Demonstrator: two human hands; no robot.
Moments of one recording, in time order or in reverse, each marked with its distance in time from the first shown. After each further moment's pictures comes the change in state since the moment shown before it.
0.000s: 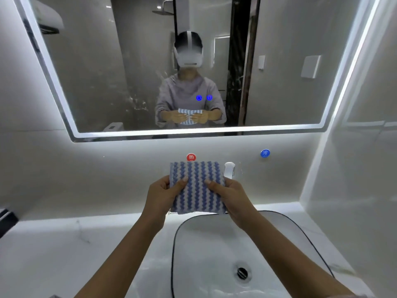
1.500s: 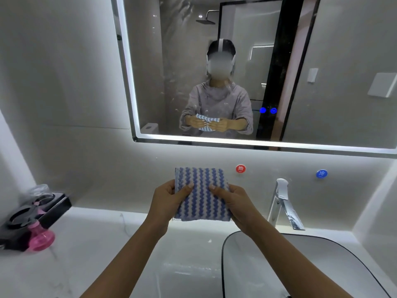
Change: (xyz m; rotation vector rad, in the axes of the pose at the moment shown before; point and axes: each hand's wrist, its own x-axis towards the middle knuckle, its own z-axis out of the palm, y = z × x) left_hand 0.010 0.015 -0.142 0.018 0.131 0.011; right_hand 0.041 0.013 0.138 -0.024 -0.184 0.059
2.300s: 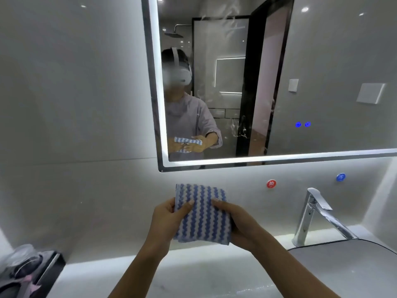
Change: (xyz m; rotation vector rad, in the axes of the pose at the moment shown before) left_hand 0.121 0.005 -0.171 -0.049 -0.228 -0.046; right_hand 0.090 0.002 0.173 0.426 -0.067 0.187
